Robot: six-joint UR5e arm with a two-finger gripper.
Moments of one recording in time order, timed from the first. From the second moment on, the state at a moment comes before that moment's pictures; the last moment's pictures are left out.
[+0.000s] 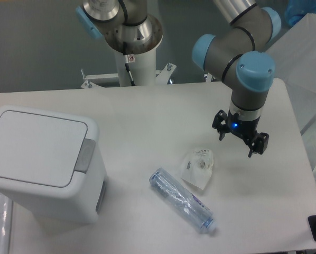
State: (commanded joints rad) arm 2.71 -1.94 -1.61 -1.00 1.54 1.38
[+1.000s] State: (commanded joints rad) arm 2.63 -1.85 -1.62 -0.99 1.34 1.19
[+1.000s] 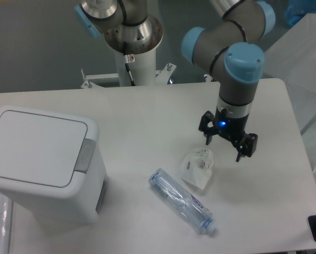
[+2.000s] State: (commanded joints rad) arm 2.46 -1.73 -1.60 -0.99 1.09 0.62
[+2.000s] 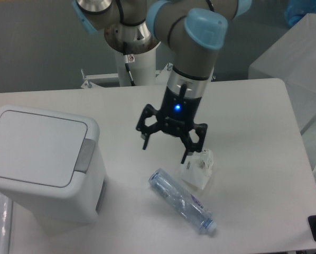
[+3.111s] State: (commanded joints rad) arm 2.34 -1.77 -1.53 -0.93 1.09 0.34
